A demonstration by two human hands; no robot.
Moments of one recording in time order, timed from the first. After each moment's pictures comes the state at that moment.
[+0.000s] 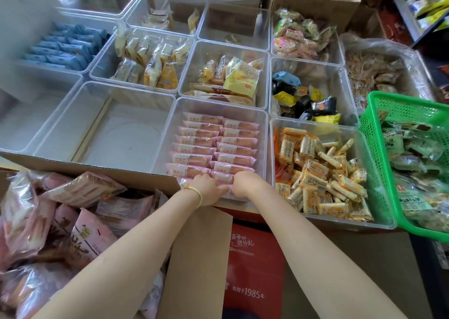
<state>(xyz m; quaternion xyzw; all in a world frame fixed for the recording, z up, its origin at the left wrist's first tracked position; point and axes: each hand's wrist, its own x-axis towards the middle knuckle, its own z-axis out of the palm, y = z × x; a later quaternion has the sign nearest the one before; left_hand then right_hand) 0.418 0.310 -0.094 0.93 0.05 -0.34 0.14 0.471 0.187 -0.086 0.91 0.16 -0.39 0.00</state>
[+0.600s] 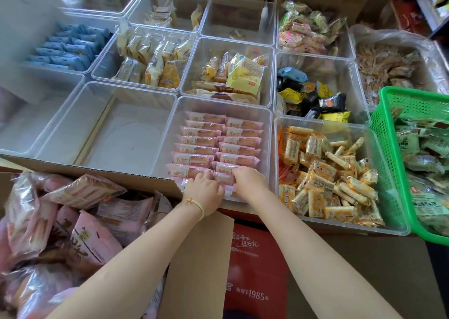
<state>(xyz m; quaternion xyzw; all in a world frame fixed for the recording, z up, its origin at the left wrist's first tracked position) 0.409 0.305 -0.117 0.97 0.09 -0.21 0.11 0.474 0.181 -0.108 0.95 0.21 -0.25 -0.02</state>
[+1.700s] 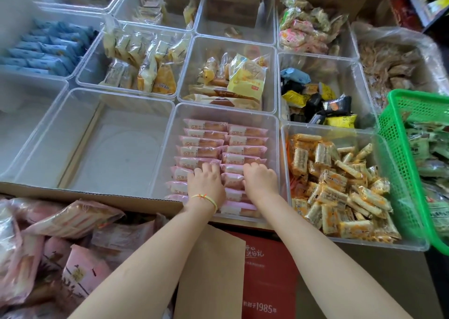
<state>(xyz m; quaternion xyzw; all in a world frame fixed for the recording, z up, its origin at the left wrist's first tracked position) 0.462 0.325 -0.132 0.98 0.11 -0.18 0.04 0.511 0.192 -0.135 0.97 0.19 -0.15 0.03</state>
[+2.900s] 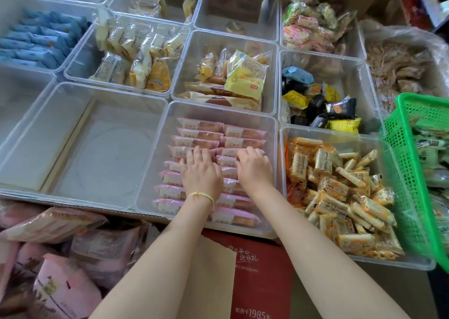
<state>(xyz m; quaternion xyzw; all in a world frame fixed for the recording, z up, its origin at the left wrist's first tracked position) 0.495 0.317 -0.150 0.96 0.23 -0.07 0.14 0.549 0.196 -0.148 0.98 0.19 -0.05 -0.10</state>
